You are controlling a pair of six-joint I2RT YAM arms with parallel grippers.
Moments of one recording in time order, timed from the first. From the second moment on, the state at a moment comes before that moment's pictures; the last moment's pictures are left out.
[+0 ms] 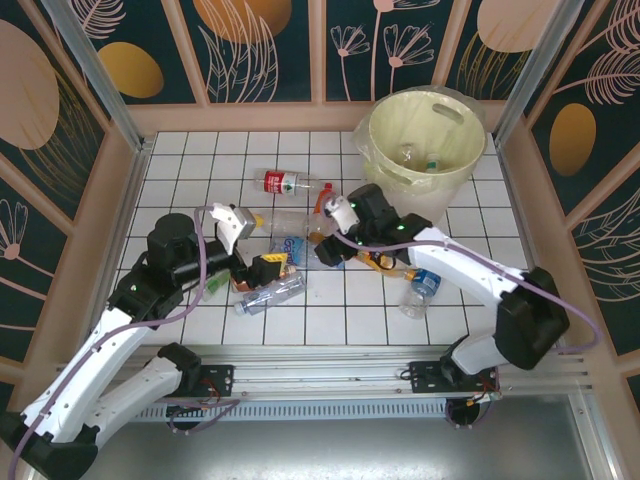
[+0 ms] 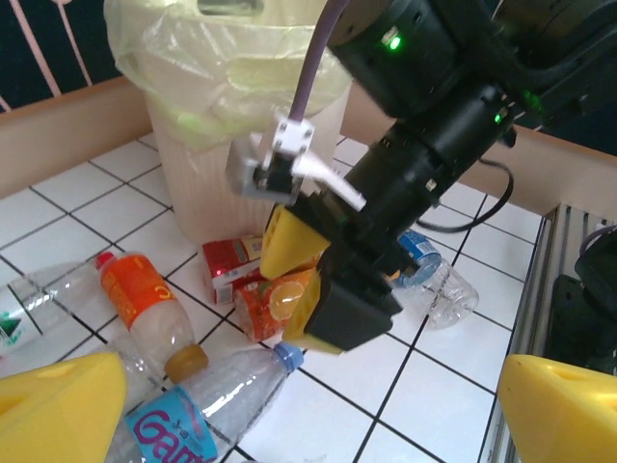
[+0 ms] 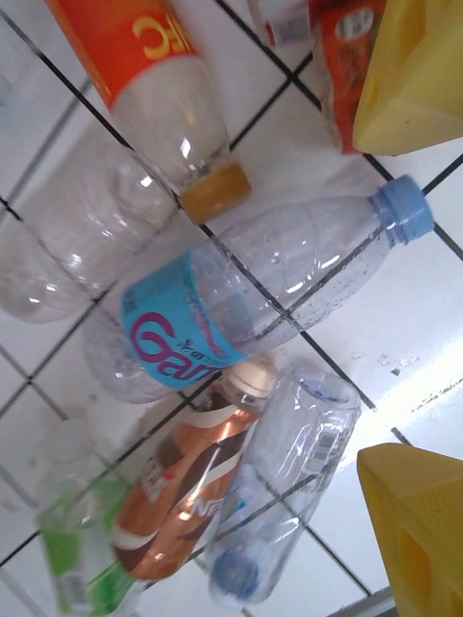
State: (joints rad) left arm -0.53 0.76 0.84 -0.38 0.51 0.00; right arm 0.73 1.46 1.06 -0.45 -0.25 0.00
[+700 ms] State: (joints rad) left arm -0.53 0.70 0.68 -0.31 0.41 -0.14; right arm 0.83 1.90 1.32 -0.47 -0.13 -0.13
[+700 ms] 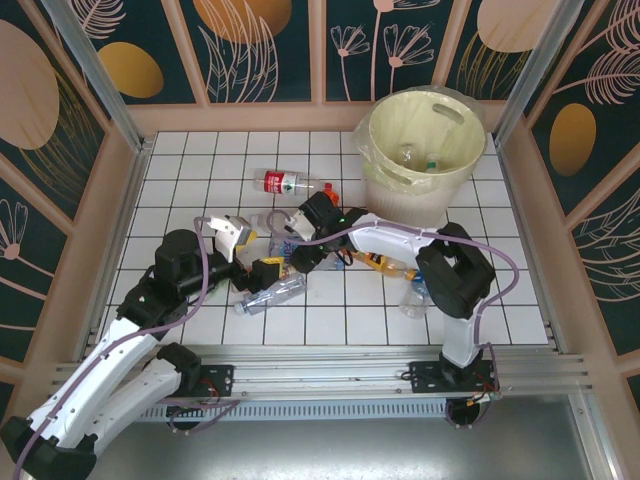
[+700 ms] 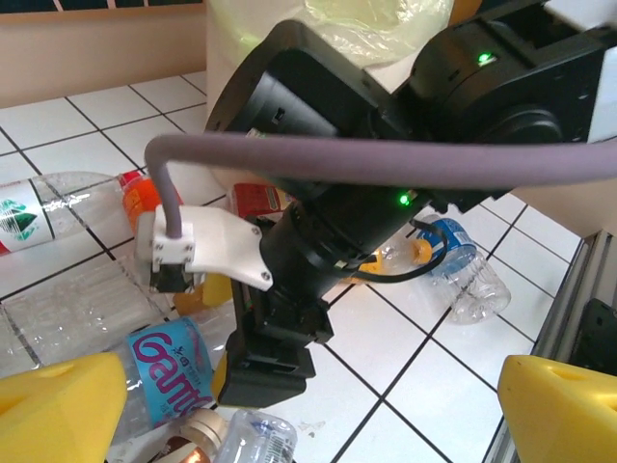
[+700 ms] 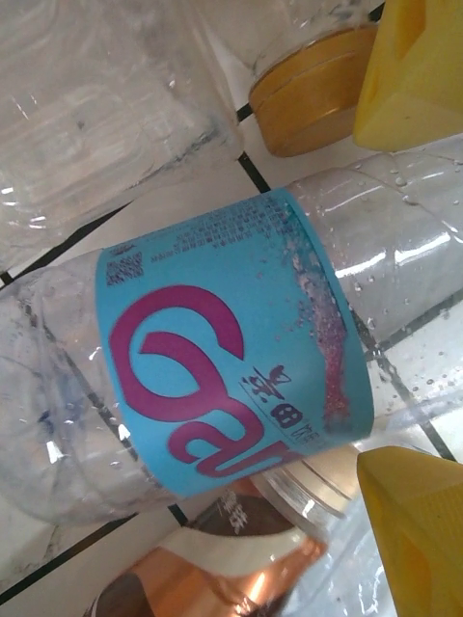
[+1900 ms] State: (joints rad) left arm -0.53 0.70 0.67 -0.29 0.41 -0.15; right arm 0.85 2.06 1.48 -0.51 -0.08 -0.19
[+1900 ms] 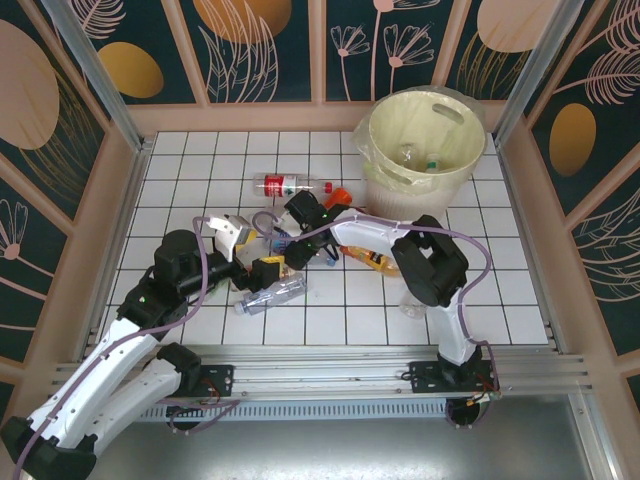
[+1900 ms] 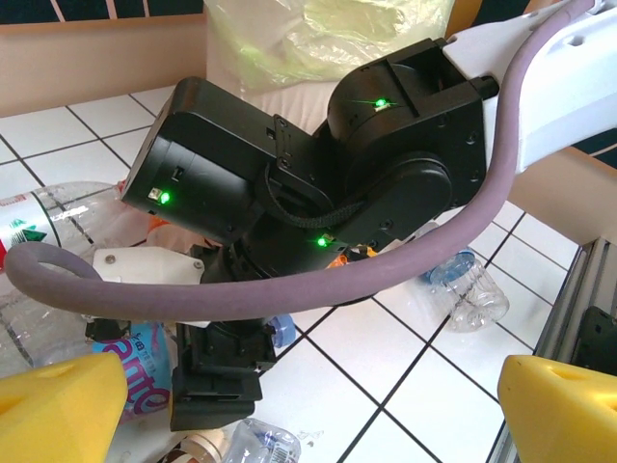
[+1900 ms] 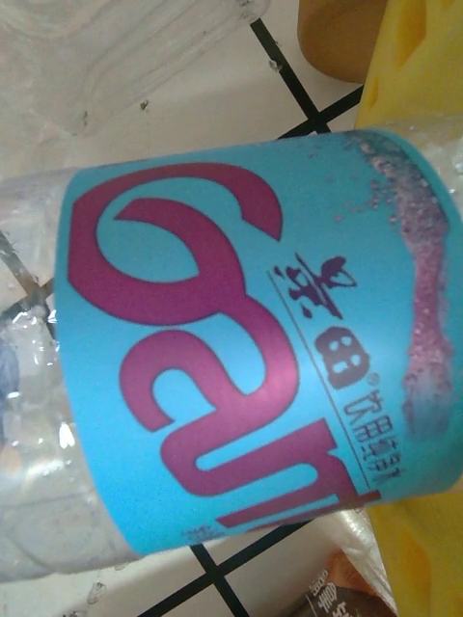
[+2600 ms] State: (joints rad) left arm -0.53 0.68 0.67 -0.28 0.42 -0.16; right arm 0.82 1.87 1.43 -0.50 -0.20 -0.16
